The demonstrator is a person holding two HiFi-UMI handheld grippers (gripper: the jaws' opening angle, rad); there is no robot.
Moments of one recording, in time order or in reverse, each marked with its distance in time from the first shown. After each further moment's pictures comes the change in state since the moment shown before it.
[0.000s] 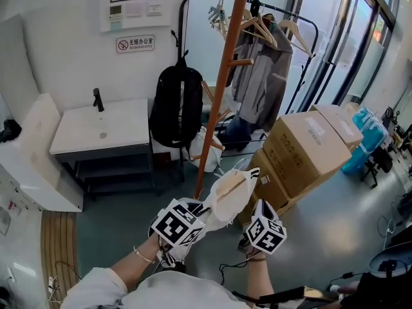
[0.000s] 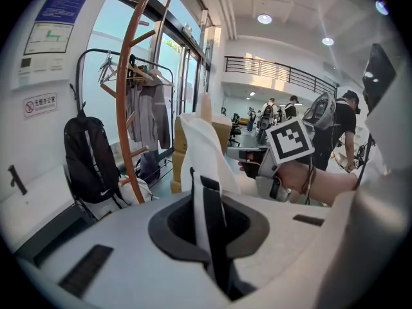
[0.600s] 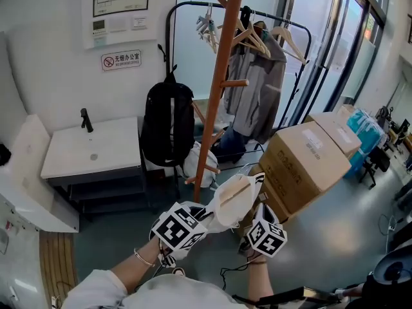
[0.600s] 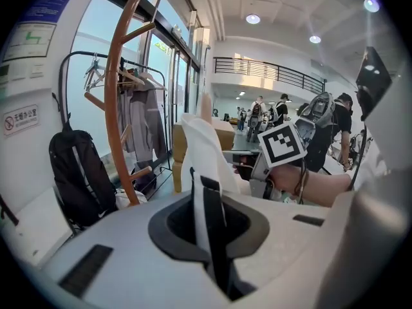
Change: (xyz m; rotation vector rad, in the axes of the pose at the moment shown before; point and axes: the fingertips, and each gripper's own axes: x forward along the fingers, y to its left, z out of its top) left arm 0.032 0.055 0.058 0.088 -0.013 -0.066; right arm 0.070 -0.005 0.036 0.036 -0.042 -0.055
